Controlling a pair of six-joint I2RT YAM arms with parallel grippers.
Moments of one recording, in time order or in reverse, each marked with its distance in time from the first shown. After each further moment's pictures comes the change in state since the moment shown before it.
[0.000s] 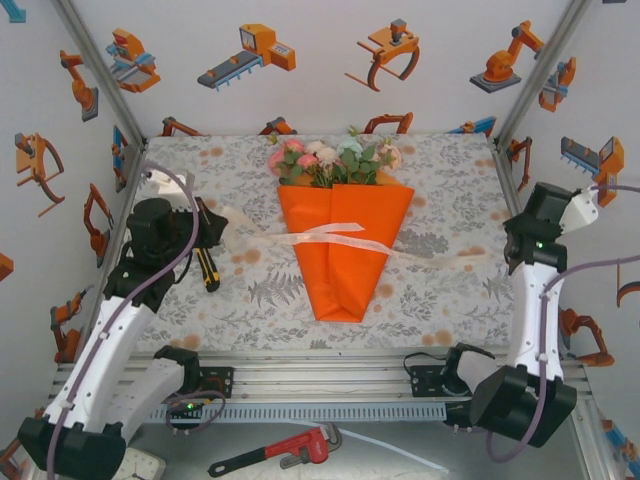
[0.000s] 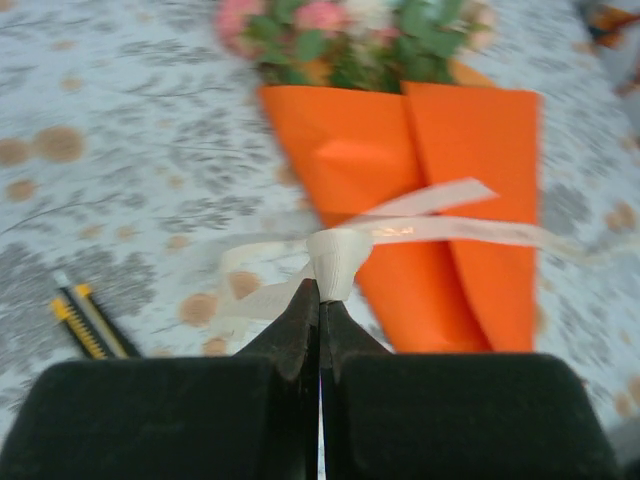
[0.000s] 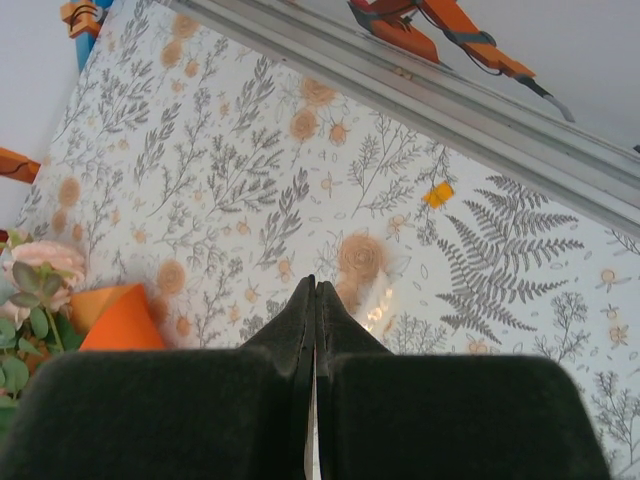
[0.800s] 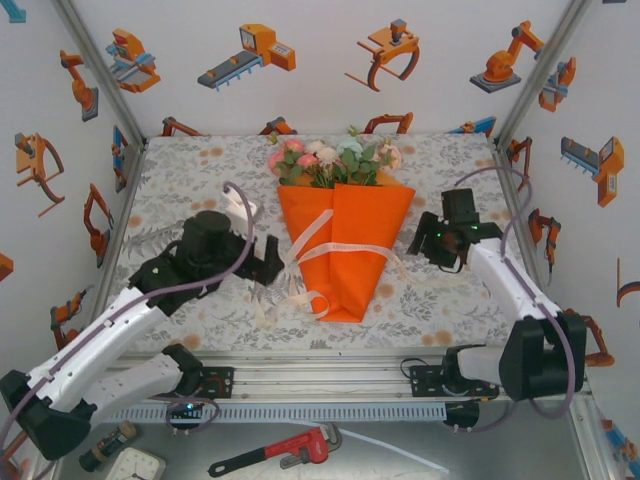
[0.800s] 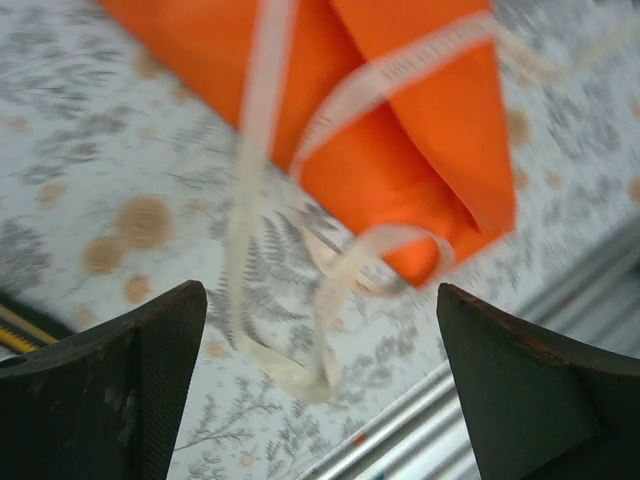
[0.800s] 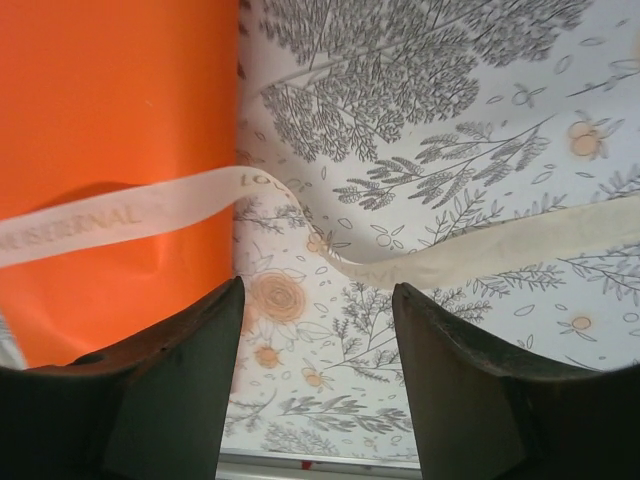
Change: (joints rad) left arm -0.367 0.117 0.067 -0.187 -0.201 0.072; right arm 0.489 0.295 -0.079 -0.099 -0.365 -0.210
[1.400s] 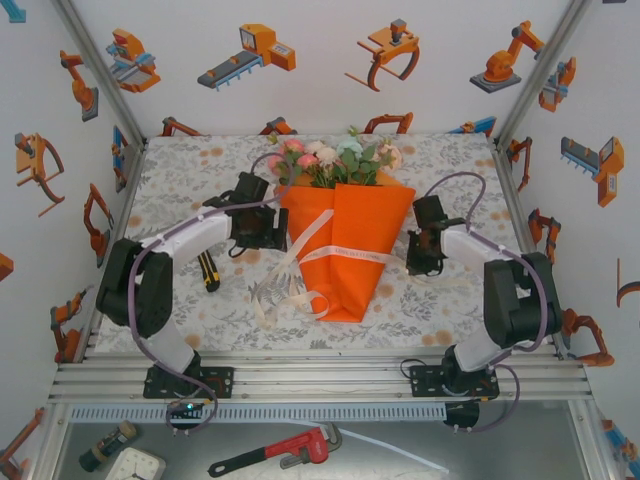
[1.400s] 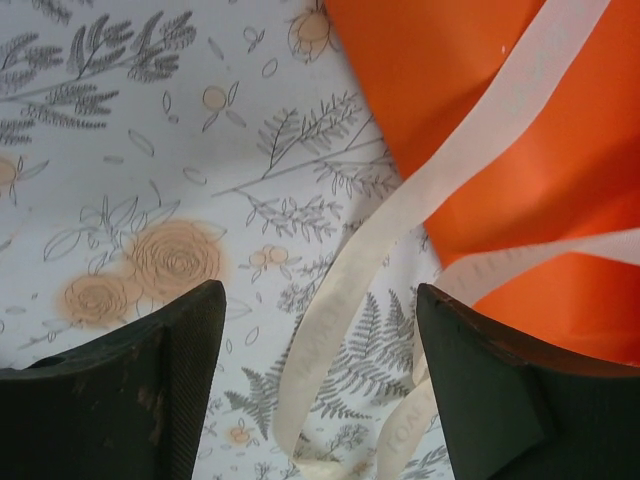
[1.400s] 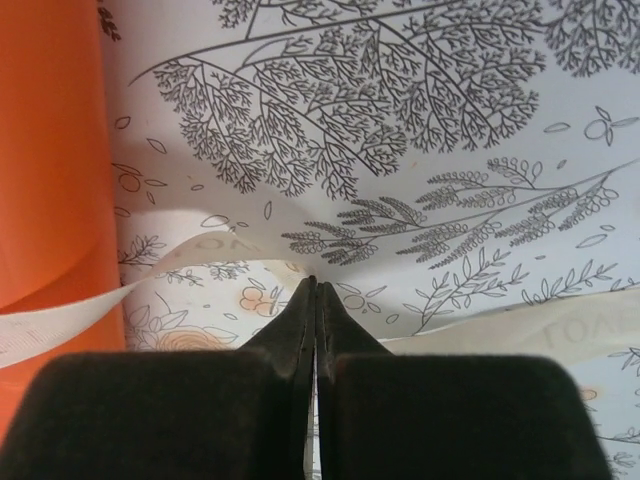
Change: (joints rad) left arm 0.180 0.767 0.222 0.046 0.111 -0.063; right arm 0.061 0.256 -0.028 0.098 0.082 -0.093
